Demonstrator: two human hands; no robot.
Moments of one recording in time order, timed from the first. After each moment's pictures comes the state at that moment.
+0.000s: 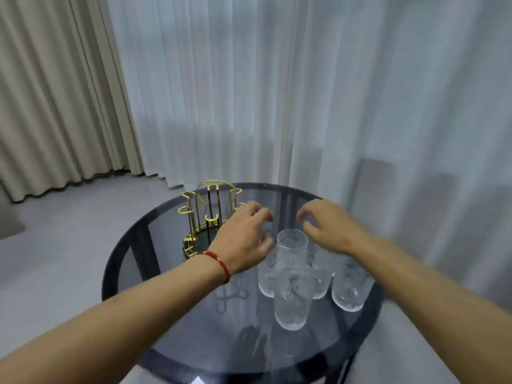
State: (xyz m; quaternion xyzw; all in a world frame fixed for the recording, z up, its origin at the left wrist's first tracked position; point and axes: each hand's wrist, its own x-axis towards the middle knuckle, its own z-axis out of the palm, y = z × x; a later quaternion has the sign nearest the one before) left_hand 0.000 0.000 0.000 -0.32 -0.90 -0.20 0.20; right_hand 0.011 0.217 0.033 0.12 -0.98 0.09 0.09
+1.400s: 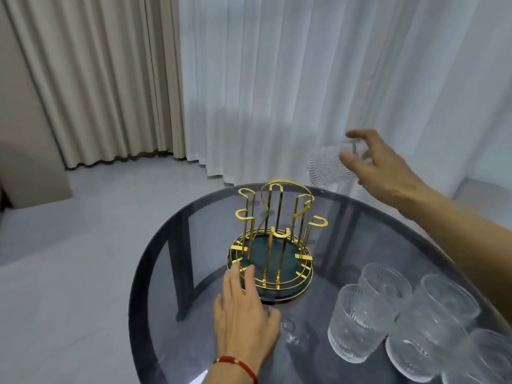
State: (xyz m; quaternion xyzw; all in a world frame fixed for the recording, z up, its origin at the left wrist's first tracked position) left_hand -0.035 -0.075 -0.146 0.07 -0.96 -0.26 0.10; right_hand -0.135 0.129 0.081 0.09 -0.92 0.35 0.17
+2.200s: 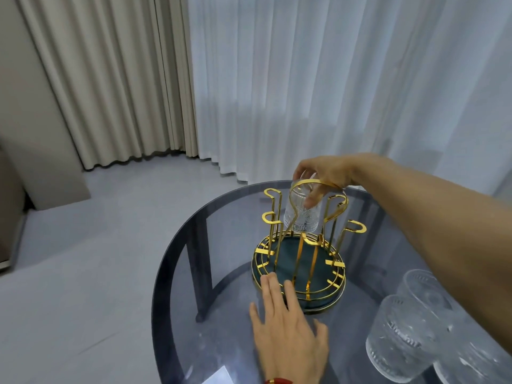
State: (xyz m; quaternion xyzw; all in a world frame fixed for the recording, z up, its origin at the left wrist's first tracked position) left_hand -0.043 -0.058 -0.151 0.06 -0.98 -0.17 0.00; right_hand -0.272 0.041 0.051 0.21 -0.94 0.18 -0.18
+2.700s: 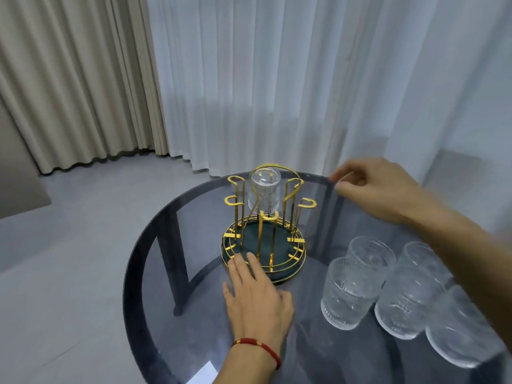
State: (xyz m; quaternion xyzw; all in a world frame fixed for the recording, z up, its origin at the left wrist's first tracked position) left_hand -0.022 -0.046 -0.128 0.08 -0.97 -0.21 0.05; right_hand -0.081 0.142 0.051 0.08 -0.95 0.27 0.14
